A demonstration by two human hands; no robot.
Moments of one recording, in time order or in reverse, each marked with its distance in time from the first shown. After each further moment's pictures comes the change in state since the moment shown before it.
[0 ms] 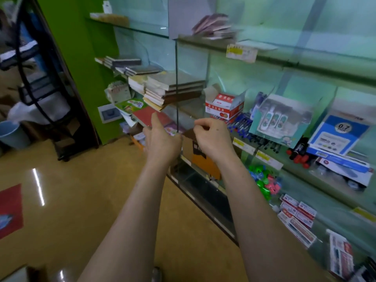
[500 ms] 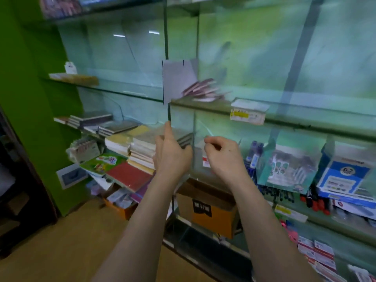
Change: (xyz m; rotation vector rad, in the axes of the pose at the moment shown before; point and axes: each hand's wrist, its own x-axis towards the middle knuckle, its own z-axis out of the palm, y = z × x) left_hand 0.172 0.067 -0.038 -0.014 -0.180 0.408; right_hand 0.127 -0.077 0.045 -0.079 0.372 -0.010
